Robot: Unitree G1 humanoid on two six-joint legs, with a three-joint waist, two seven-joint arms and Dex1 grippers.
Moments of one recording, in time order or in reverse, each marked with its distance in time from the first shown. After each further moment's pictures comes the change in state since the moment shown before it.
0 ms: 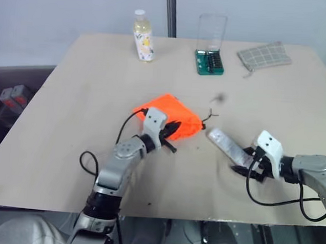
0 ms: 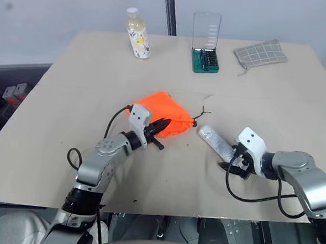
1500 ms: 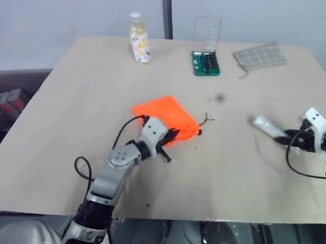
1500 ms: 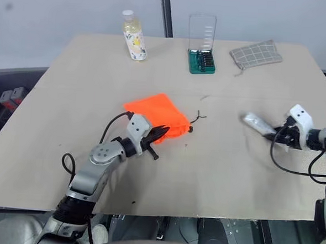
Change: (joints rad) left arm 0.080 0.066 -0.019 -0.023 0.083 -0.135 -0.077; right arm -0.426 -0.003 -0.101 1.049 -0.214 -0.550 0.467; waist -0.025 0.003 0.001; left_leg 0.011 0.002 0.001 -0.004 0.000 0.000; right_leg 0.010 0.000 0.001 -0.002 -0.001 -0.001
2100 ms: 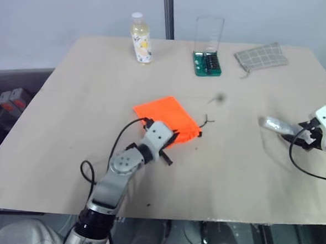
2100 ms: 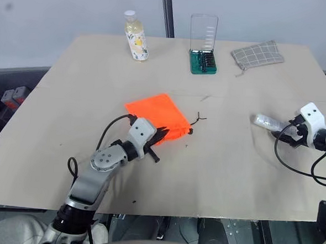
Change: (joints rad) left arm 0.058 0.010 -0.033 -0.119 0.128 0.045 0.050; right arm -0.118 -0.042 0.012 0.319 -0.100 -0.186 -0.149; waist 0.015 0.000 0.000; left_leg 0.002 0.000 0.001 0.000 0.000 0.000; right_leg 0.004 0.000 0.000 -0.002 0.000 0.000
